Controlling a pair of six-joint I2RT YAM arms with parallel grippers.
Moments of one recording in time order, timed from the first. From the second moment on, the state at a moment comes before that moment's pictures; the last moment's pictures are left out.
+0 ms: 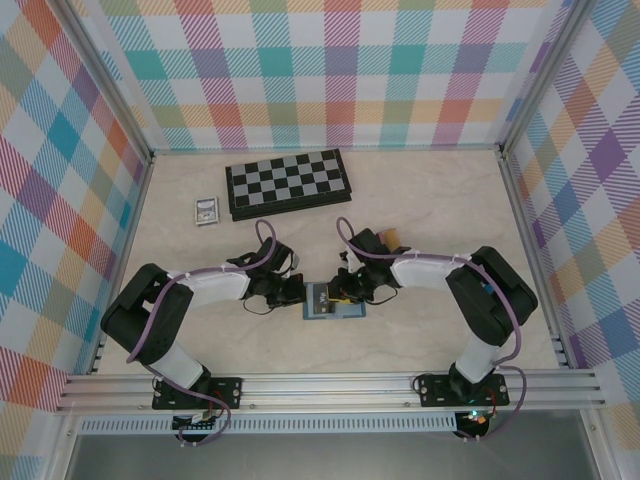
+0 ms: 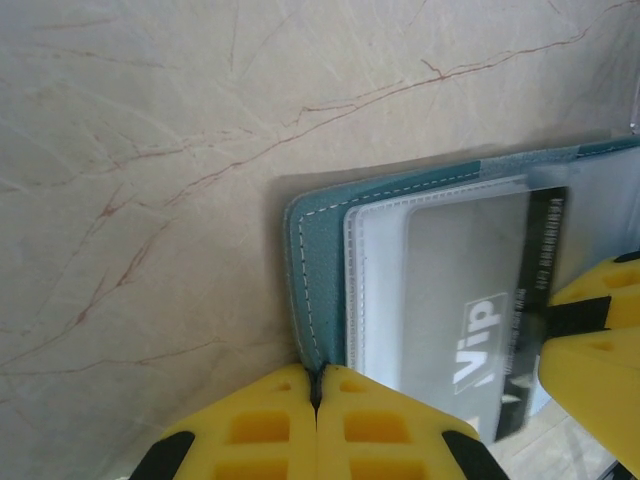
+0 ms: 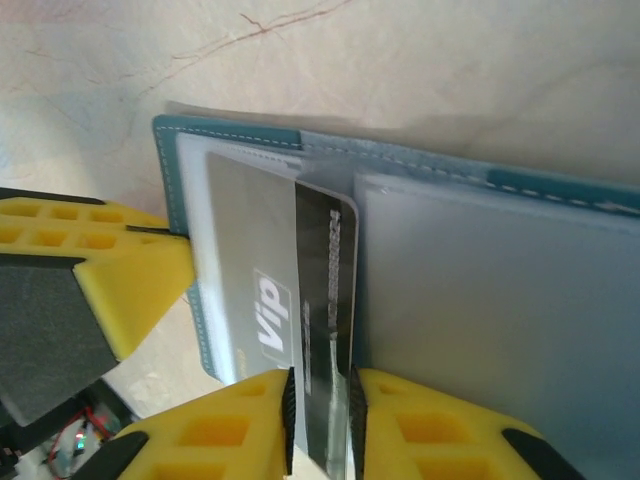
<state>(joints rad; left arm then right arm) -0.60 1.59 0.72 -0.24 0.37 -0.71 0.70 1.71 0.87 -0.28 -0.52 0.77</state>
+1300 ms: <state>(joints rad) -0.61 1.59 0.72 -0.24 0.36 -0.71 0.75 1.74 1.01 -0.55 -0.29 0.72</state>
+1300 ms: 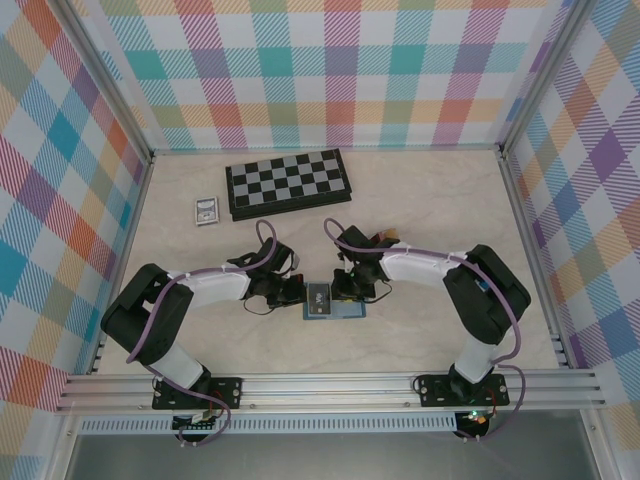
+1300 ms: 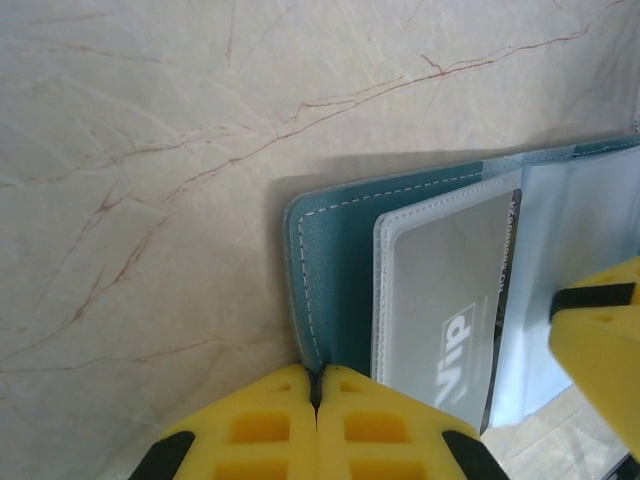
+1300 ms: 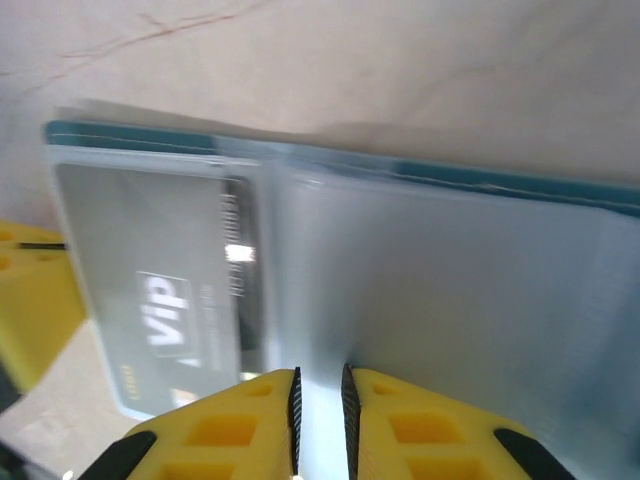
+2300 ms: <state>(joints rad) -0.61 1.42 0.75 -0.42 0.27 -0.70 0.64 1.47 1.20 -0.84 0.03 0.53</state>
